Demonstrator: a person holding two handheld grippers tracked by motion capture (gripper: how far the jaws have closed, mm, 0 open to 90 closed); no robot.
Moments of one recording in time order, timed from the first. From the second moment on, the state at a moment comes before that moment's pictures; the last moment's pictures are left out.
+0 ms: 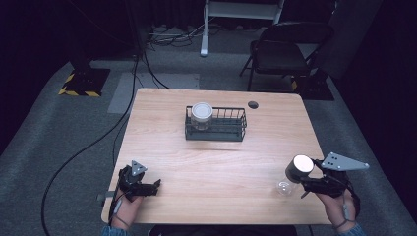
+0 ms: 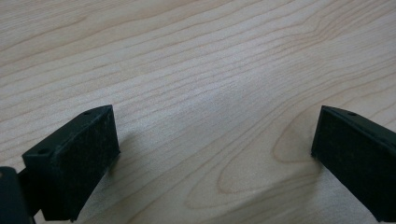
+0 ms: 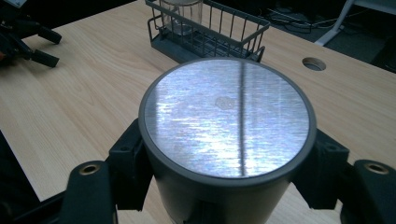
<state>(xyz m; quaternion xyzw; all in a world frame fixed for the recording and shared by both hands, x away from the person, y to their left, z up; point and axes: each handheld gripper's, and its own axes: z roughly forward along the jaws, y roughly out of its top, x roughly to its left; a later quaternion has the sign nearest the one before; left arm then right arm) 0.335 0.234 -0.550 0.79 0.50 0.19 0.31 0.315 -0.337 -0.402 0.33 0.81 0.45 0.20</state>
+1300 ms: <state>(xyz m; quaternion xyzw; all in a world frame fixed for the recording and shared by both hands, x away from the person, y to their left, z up) 0.335 0.234 -0.550 0.78 0.50 0.19 0.31 0.359 -0.297 -0.329 0.30 0.80 0.47 0.21</state>
